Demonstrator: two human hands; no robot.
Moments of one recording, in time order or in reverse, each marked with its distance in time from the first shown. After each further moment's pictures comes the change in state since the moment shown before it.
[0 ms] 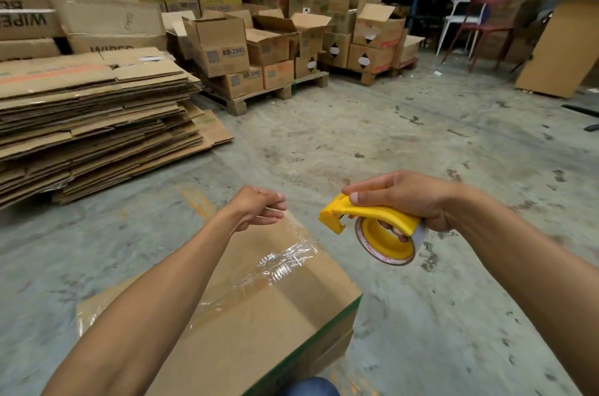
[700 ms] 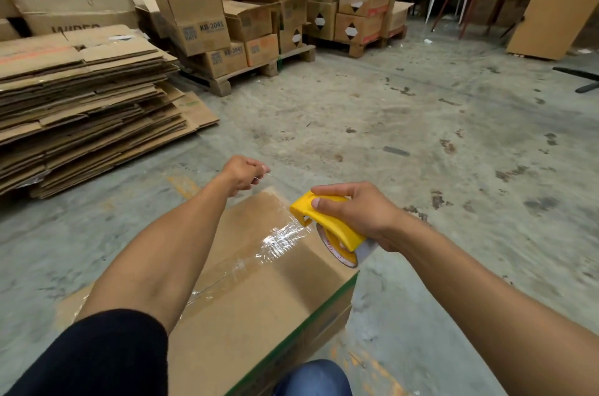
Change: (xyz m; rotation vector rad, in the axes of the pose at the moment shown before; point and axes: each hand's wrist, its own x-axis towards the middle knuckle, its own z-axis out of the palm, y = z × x) left_hand 0.075 -0.006 -0.009 0.311 0.146 0.097; right_hand 0.034 0.048 0.076 0.219 0.181 -0.027
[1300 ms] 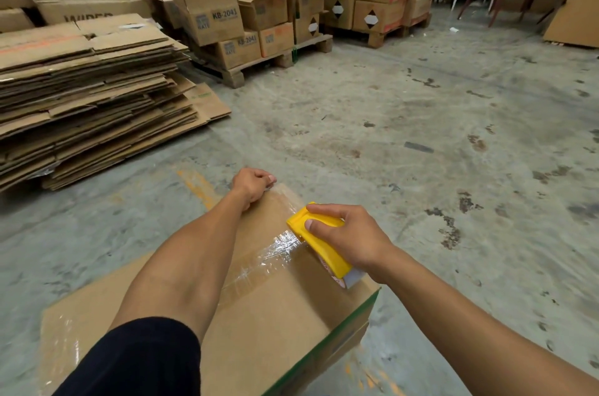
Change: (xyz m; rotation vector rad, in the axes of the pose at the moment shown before) left_hand 0.051 -0.064 0.030 0.034 0.190 0.029; right_hand 0.047 0.050 0.041 -0.046 0.030 -0.049
